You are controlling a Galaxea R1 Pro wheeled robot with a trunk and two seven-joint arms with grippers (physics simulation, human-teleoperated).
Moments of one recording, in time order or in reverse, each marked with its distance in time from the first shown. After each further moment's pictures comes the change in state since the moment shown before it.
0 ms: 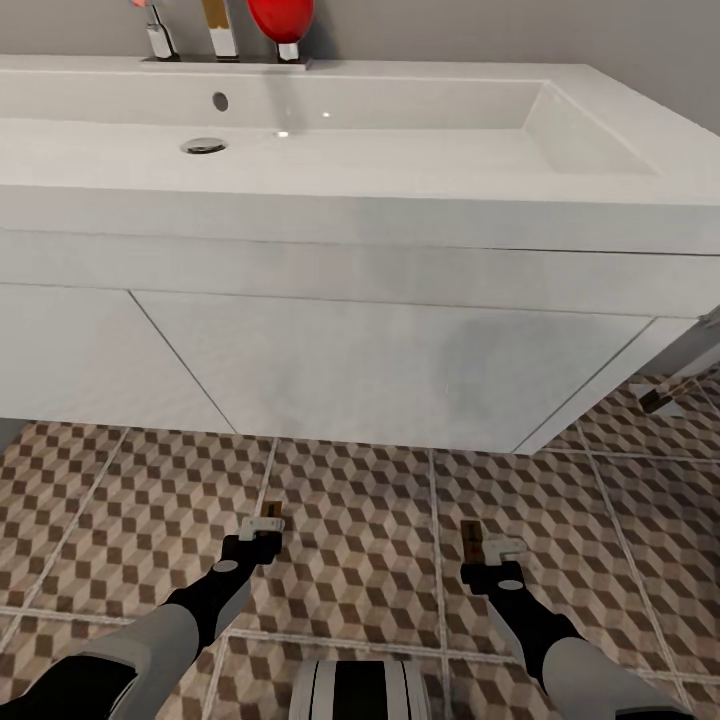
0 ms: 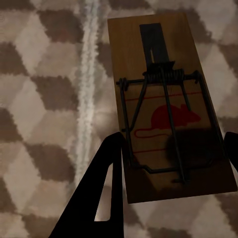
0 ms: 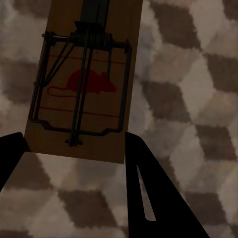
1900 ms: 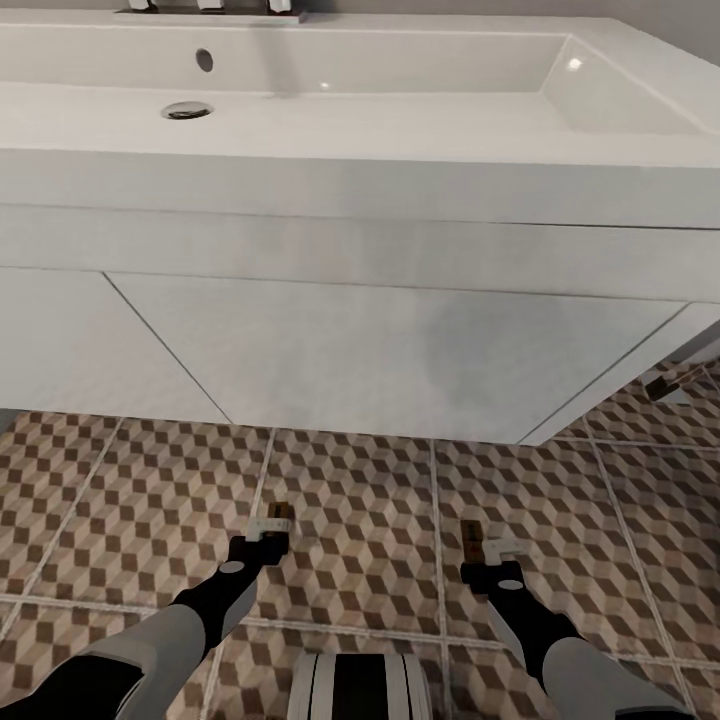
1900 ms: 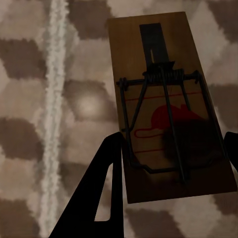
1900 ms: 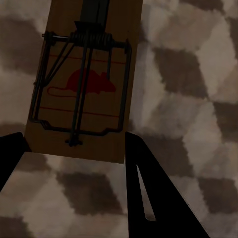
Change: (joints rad) left arm 0.000 -0.020 0.000 0.006 0.005 -0.005 -0.007; right arm 0.000 0.000 0.000 0.000 0.000 0.000 0.000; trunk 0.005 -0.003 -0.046
